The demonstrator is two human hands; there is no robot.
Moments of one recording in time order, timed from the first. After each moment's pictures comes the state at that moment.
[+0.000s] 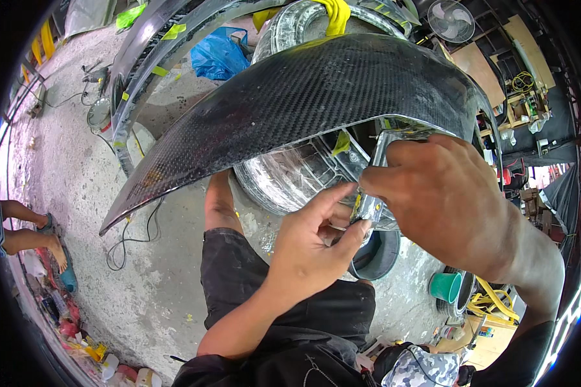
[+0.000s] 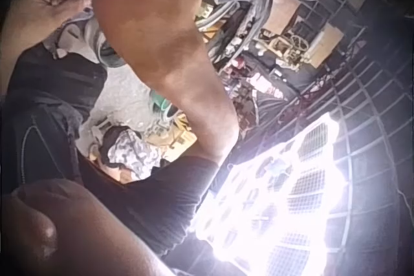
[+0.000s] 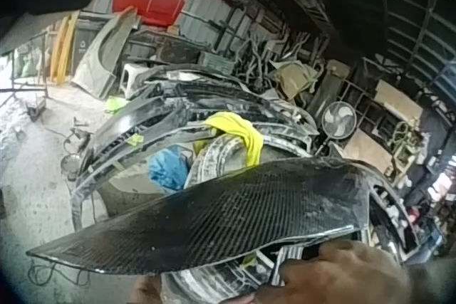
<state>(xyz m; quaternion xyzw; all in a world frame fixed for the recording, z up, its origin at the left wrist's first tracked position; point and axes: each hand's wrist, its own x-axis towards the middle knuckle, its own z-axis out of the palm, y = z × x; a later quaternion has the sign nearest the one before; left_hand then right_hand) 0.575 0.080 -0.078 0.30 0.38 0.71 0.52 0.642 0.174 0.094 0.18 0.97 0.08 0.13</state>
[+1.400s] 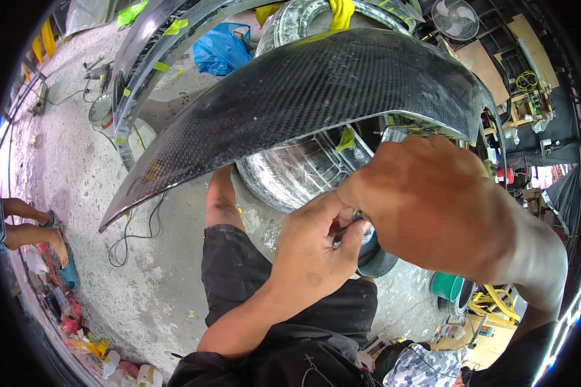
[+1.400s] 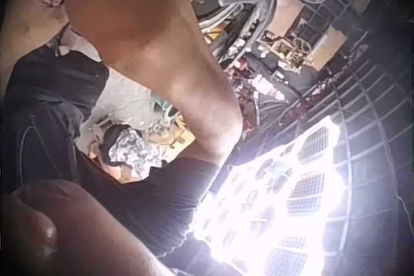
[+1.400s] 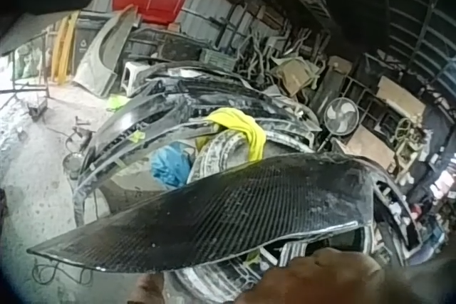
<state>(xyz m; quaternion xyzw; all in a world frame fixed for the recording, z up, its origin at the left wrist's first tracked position) 0.564 0.078 -0.069 0.39 0.47 0.66 0.43 0.627 0.170 0.091 0.17 0.97 0.01 0.18</state>
